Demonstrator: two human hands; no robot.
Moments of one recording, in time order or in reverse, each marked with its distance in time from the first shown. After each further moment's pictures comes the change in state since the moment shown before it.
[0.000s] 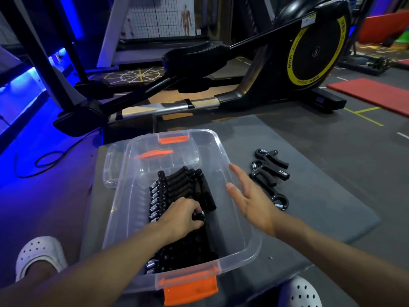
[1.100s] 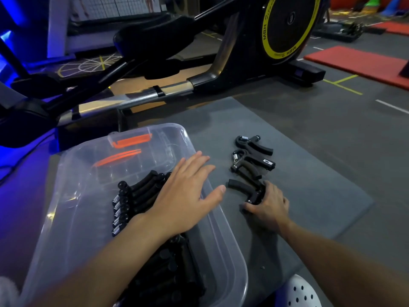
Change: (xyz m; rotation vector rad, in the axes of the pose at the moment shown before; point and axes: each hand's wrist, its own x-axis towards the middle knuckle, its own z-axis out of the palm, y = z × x) left_hand 0.063 0.078 -0.031 0.024 0.186 0.322; right_hand 0.045 0.200 -0.012 -0.350 0.354 0.522
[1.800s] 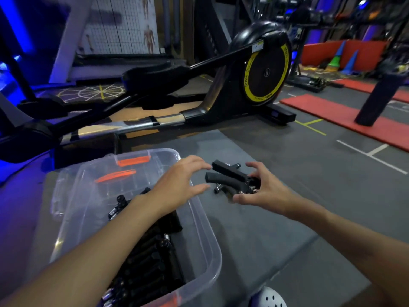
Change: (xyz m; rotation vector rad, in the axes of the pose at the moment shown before) left_hand 0.016 0.027 -0.056 -0.199 0.107 0.093; right_hand -0.065 -0.088 -0.177 0.284 -0.219 -0.341
